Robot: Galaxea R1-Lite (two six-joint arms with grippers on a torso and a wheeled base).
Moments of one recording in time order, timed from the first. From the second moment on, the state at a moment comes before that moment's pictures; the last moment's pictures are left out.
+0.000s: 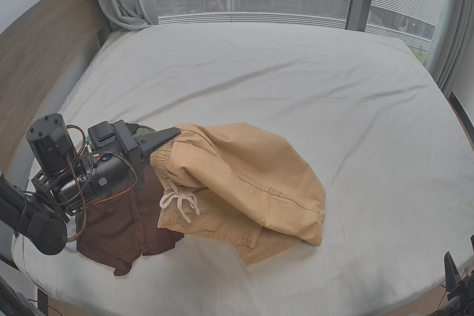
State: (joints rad) left arm -0.33 1.73 -0.51 -1.26 -0.50 -1.17; right arm 0.00 0.02 -0.02 0.00 -0.01 0.01
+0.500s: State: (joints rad) left arm -0.27 1.79 -0.41 -1.39 -0.54 -1.09; right arm 0.00 0.02 -0.02 0.00 -0.01 0.00
